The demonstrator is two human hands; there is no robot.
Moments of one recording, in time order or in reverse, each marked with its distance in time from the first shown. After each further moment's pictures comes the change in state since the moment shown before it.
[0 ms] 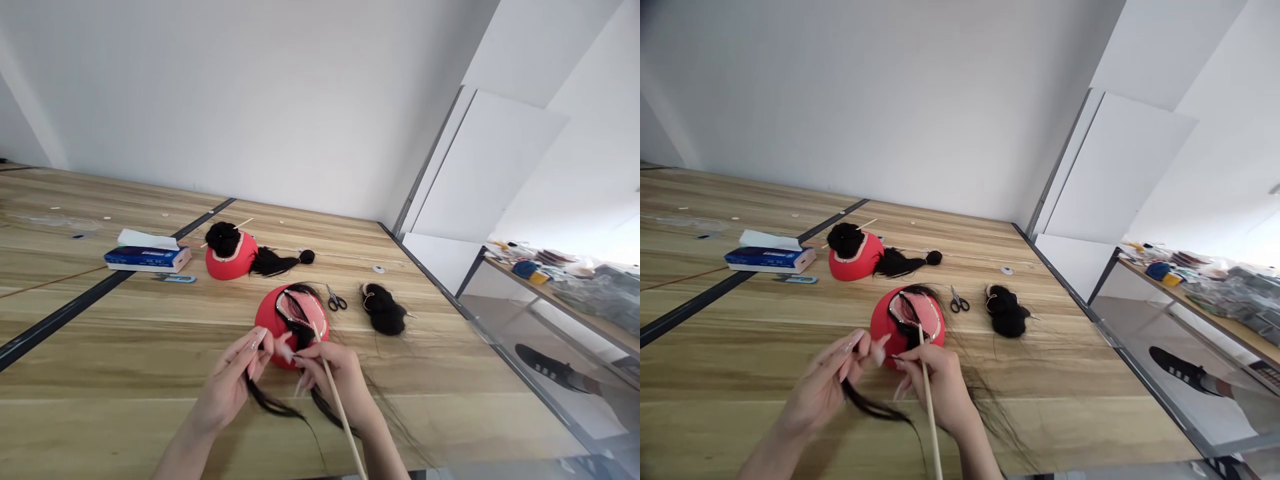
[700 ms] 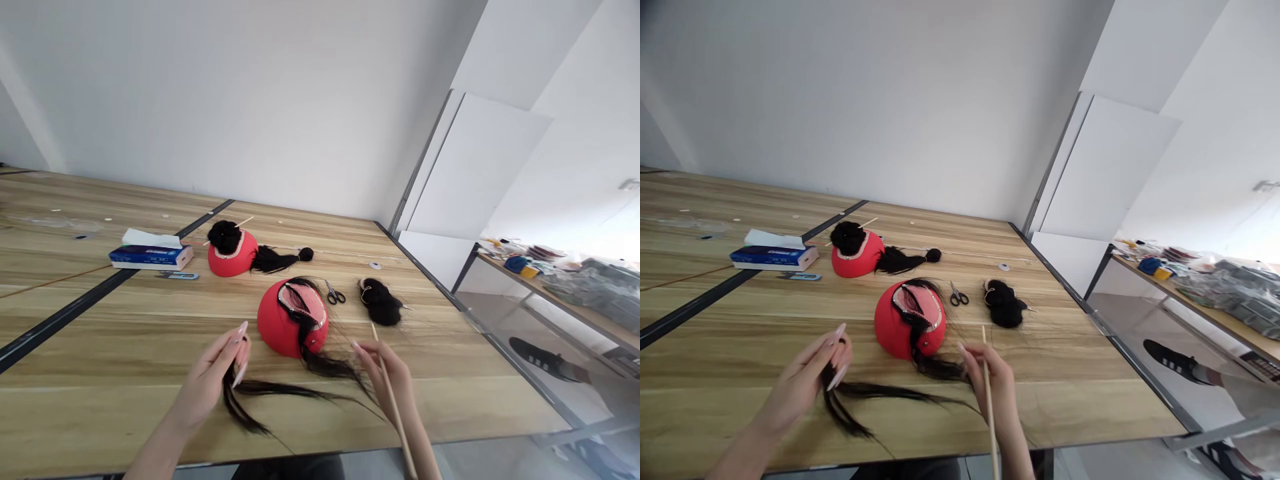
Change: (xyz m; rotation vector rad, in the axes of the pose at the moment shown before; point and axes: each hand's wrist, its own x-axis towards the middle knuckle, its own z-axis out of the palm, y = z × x) left_hand -0.022 0.001 -0.040 0.262 -0.004 -0.002; right_hand -0.057 0.024 -0.059 -0.269 0.420 0.118
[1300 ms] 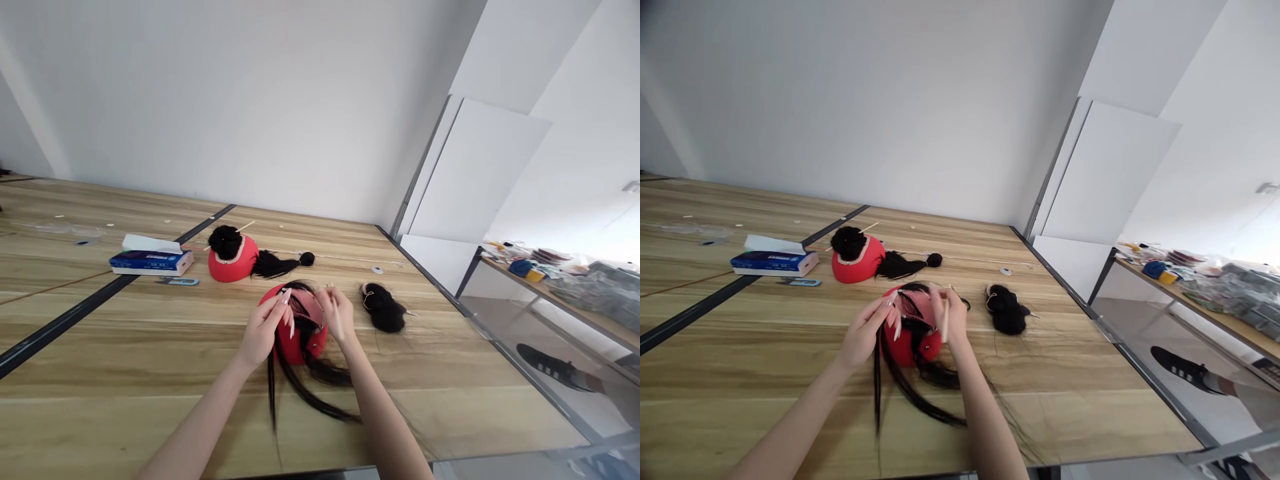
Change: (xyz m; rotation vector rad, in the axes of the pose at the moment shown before) left_hand 0.080 0.003 0.058 0.036 -0.044 0.201; right_hand 0.110 0.002 0.105 0.146 0.032 -0.059
